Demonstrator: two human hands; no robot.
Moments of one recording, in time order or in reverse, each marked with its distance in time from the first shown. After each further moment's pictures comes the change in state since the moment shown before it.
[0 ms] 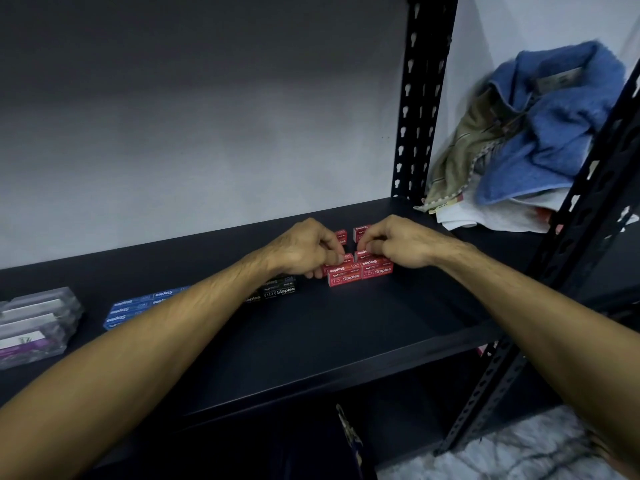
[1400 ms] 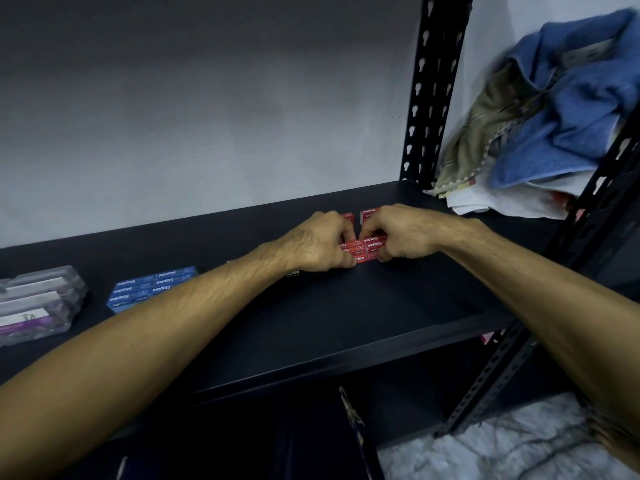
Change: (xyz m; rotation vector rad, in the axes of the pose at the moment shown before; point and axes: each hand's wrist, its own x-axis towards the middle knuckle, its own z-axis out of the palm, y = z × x) left_hand -0.009 0.014 0.015 0.269 0.021 0.039; right_hand -0.005 -0.026 -0.001 -0.352 -0.166 -0.058
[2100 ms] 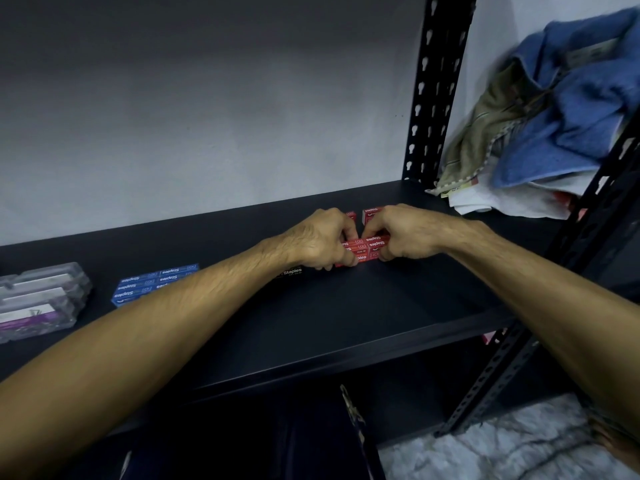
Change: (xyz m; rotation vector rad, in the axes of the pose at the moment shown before) left_hand 0.003 -0.001 0.000 -0.070 -0.046 -0.034; right_hand 0.000 0.003 0.004 0.015 0.014 0.001
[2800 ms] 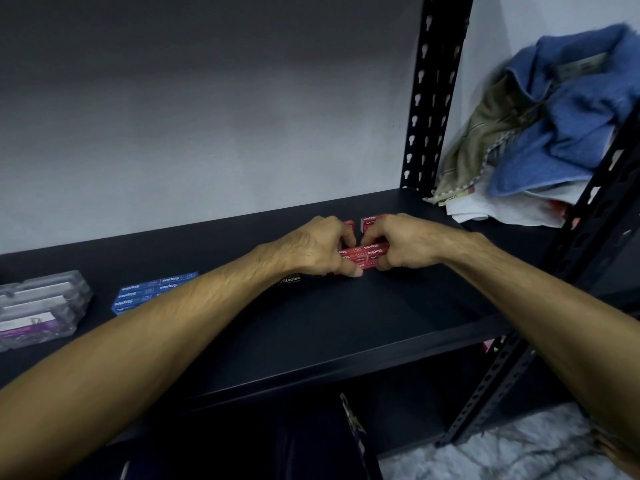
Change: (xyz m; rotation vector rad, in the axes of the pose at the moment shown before) left_hand -0.002 -0.003 -0.006 0.094 0.027 0.037; right_hand -0.001 0.006 0.003 0.010 0.050 -0.022
